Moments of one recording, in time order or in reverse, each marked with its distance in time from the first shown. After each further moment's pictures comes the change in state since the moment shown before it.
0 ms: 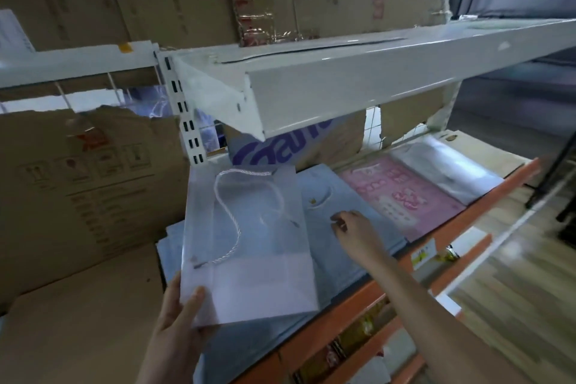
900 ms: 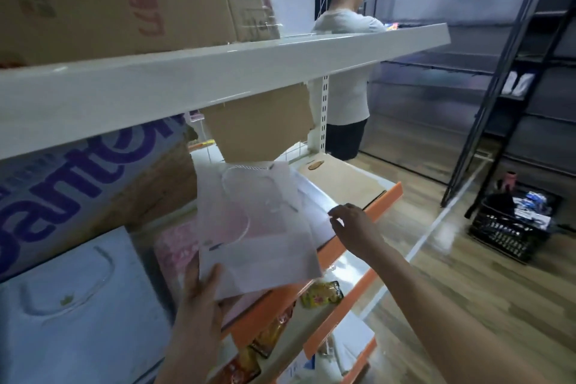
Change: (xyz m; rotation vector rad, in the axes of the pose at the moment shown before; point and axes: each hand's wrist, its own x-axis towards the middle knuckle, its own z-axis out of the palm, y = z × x) left_hand 0.067 -0.187 0.387 0.059 -0.151 -0.028; right_hand 0.129 0.315 -0.237 -0.124 0.152 0.028
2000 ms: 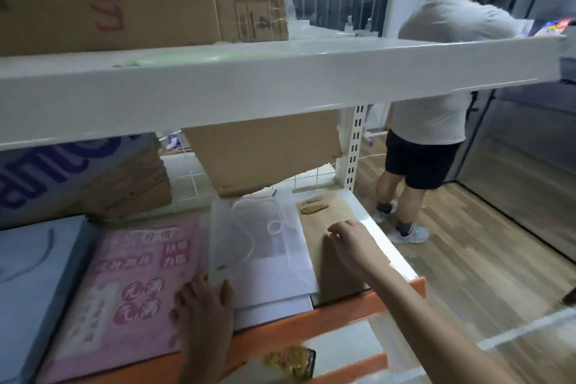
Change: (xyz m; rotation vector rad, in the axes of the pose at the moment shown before) left_hand 0.100 -0.123 0.158 1.518 0.771 0.163; right_hand 0.202 0.125 -0.003 0.029 -0.262 -0.388
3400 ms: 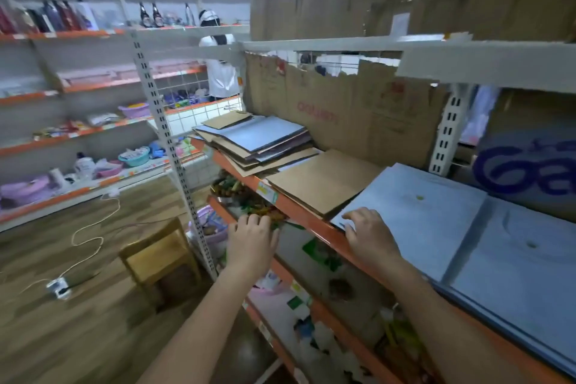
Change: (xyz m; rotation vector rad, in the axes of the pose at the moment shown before) left_hand -0.058 -0.561 -0.353 0.539 0.091 -0.544; right_hand -0.193 -0.654 0.296 0.185 -0.352 -0.979
